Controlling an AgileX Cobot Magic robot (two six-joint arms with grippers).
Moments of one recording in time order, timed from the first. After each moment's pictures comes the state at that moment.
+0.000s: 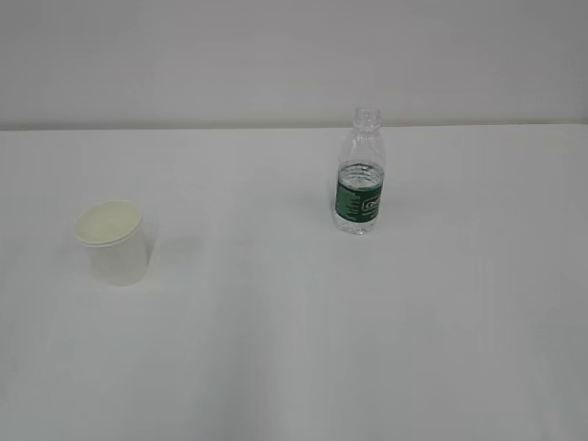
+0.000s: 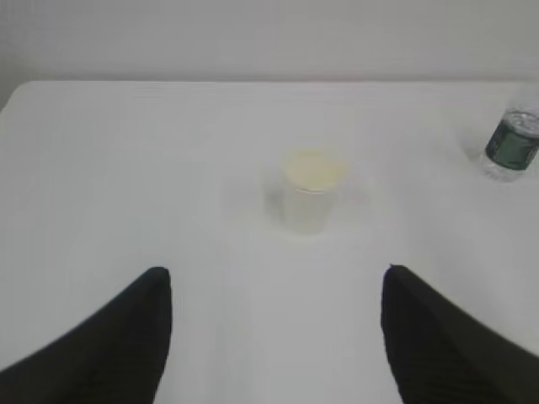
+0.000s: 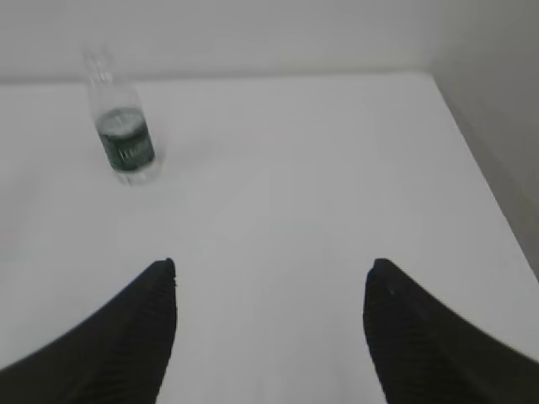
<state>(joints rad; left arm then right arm) 0.00 0.06 -0.58 -0.10 0.96 -0.02 0.11 -0.02 -0.54 -0.14 1.01 0.08</state>
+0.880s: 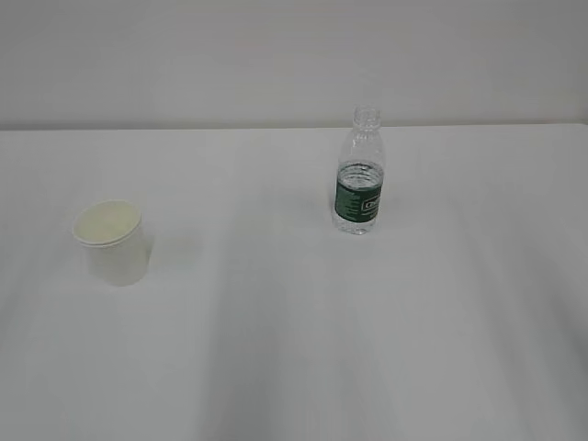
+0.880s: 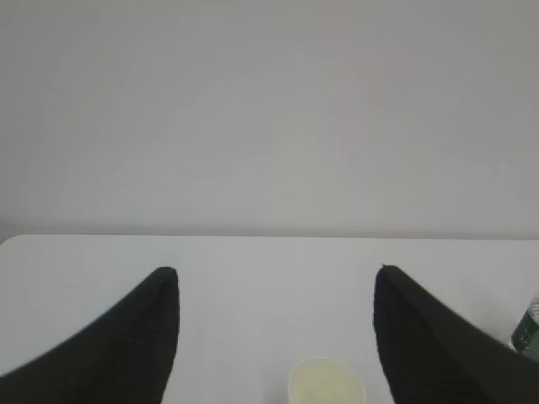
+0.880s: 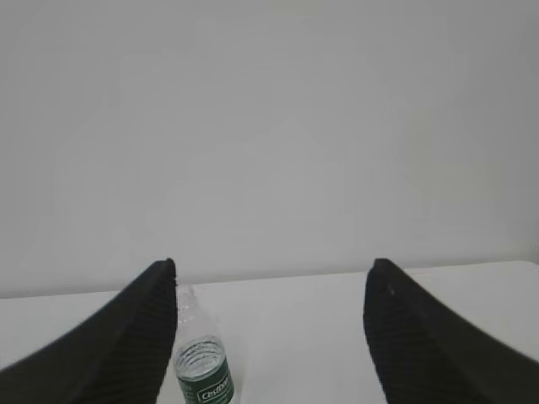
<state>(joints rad) -0.01 0.61 -0.68 -0.21 0.30 0.07 0.11 0.46 -0.55 0.01 0.21 0.08</state>
